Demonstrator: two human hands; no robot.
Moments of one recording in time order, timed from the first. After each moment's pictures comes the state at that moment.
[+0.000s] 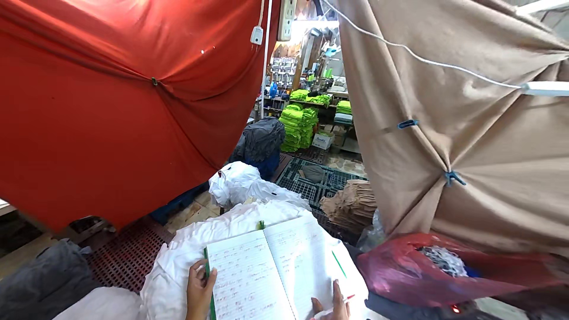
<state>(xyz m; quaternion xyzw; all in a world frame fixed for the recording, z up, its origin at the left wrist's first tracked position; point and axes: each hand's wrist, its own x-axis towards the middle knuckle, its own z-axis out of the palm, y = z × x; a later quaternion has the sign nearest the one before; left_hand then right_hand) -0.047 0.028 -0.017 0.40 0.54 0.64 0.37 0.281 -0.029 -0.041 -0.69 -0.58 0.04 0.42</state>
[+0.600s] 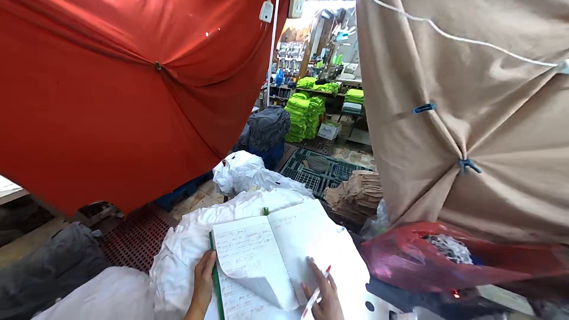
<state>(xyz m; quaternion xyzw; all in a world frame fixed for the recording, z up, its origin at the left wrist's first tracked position) -0.058 0.022 -0.030 0.44 0.52 0.63 0.39 0.265 -0.034 -0.020 -0.56 -0.69 0.12 0.43</state>
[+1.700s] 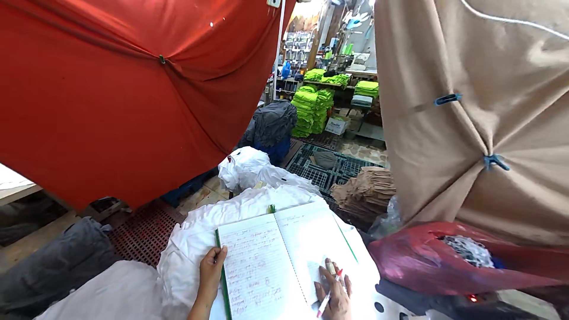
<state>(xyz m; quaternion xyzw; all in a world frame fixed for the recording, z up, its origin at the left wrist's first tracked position) -0.058 0.035 -0.028 0.43 0.58 0.58 0.37 0.292 -0.018 -0.079 -0.60 -0.69 -0.02 0.41</state>
